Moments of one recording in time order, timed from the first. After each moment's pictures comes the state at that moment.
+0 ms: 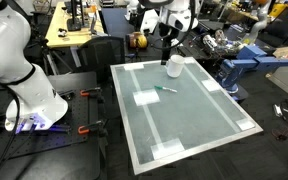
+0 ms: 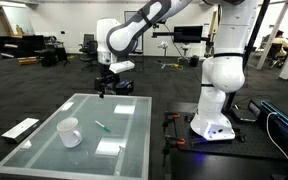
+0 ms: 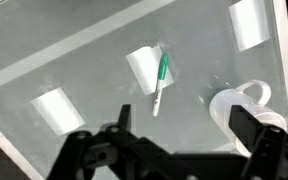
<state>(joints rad) 0.00 -0.02 0.03 -2.31 0.12 2.37 0.34</state>
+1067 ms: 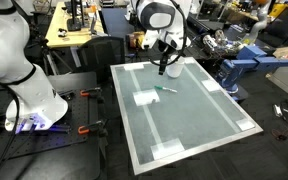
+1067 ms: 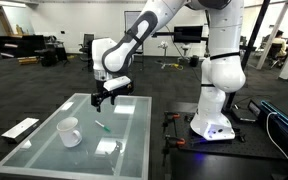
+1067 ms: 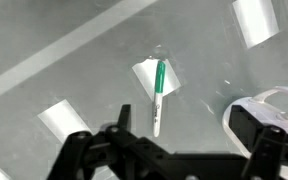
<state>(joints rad) 0.04 0.16 0.03 -2.28 0.12 2.50 0.45</state>
